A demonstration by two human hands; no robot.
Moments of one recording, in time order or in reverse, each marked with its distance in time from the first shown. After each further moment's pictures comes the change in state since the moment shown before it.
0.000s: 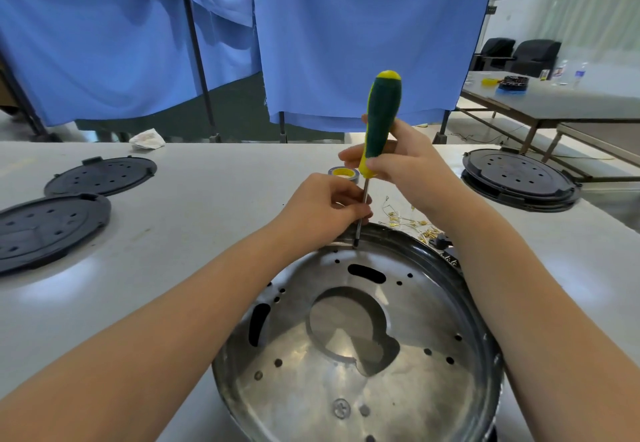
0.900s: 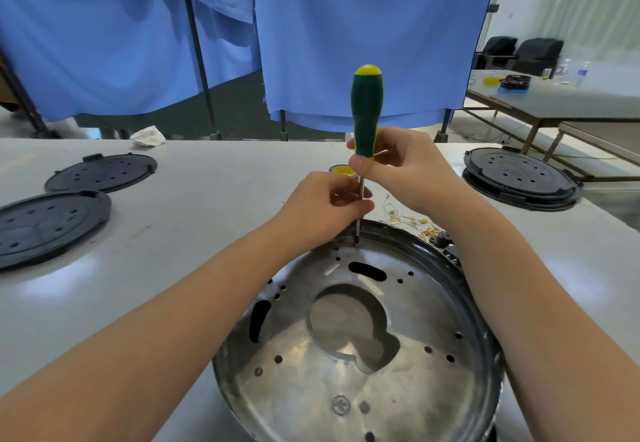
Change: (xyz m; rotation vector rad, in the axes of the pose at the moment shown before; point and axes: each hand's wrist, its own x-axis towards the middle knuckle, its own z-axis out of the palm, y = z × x) left_hand 0.002 -0.005 -0.001 0.023 0.031 0.027; right_hand -0.001 0.006 0.000 -0.253 0.078 -0.073
